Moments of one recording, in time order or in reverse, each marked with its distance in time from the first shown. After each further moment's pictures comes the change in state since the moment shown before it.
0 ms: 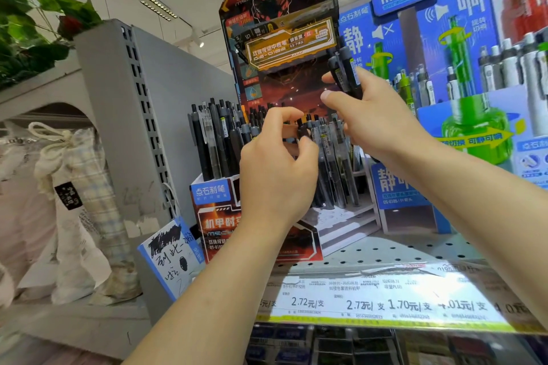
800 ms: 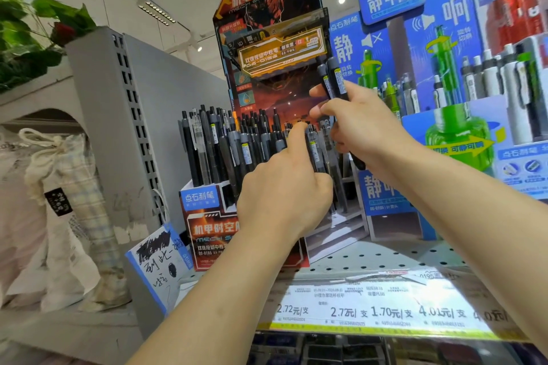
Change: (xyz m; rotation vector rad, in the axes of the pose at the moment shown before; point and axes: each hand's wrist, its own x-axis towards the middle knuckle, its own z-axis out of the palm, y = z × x) left_hand -0.004 0.006 0.015 0.573 -0.294 0.013; right_hand 0.004 -0.002 -0.003 0.091 -0.031 0.156
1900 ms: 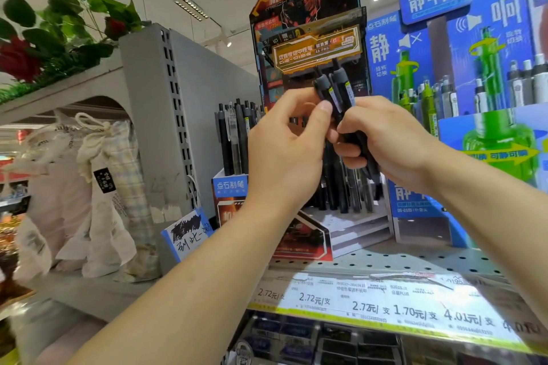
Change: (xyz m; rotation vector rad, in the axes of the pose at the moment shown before) left_hand 0.005 0.000 -0.047 -0.852 0.263 -0.034; right_hand -0.027 -0.020 0.004 0.276 -0.444 -0.057
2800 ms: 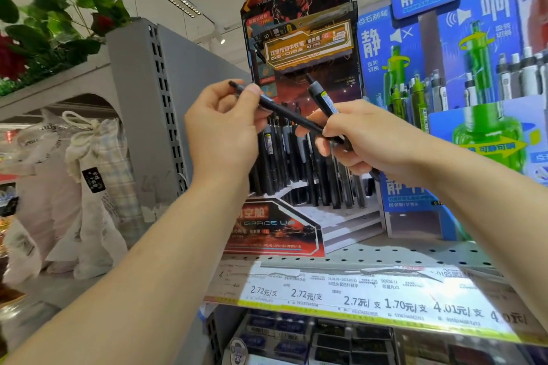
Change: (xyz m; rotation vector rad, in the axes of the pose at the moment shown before) left_hand 0.025 -0.011 -0.028 -0.317 0.308 -0.277; right_hand 0.001 0.002 -0.004 -0.229 -0.084 0.160
